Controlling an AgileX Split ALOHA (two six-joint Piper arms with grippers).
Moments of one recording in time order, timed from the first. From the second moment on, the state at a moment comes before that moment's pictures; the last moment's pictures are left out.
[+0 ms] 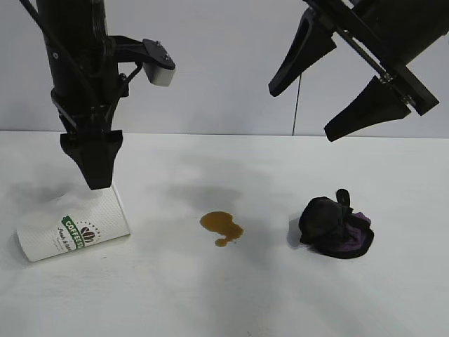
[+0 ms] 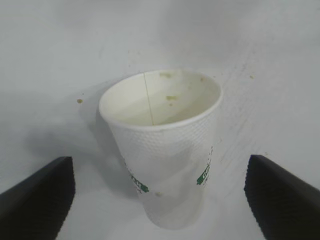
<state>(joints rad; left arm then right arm) -0.51 2.07 -1.56 0.11 1.15 0.69 0.18 1.61 -1.18 0.71 0.96 -0.21</state>
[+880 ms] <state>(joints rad) -0.51 2.17 -1.57 0.13 1.10 0.69 0.18 1.61 -1.18 0.69 0.95 -0.21</state>
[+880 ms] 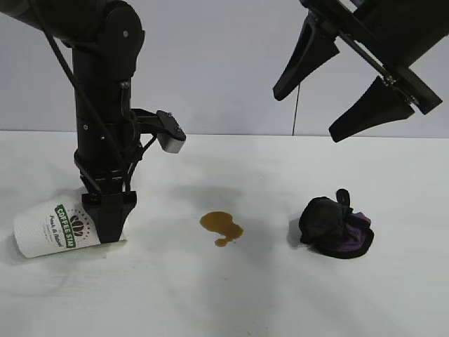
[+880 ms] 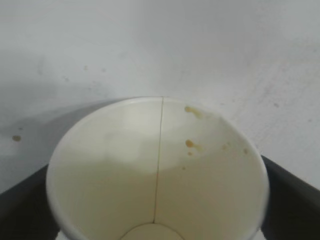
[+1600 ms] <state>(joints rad) -0.35 1.90 -1.57 -0.27 0.89 0.71 0.18 1.61 -1.18 0.69 0.94 -0.21</state>
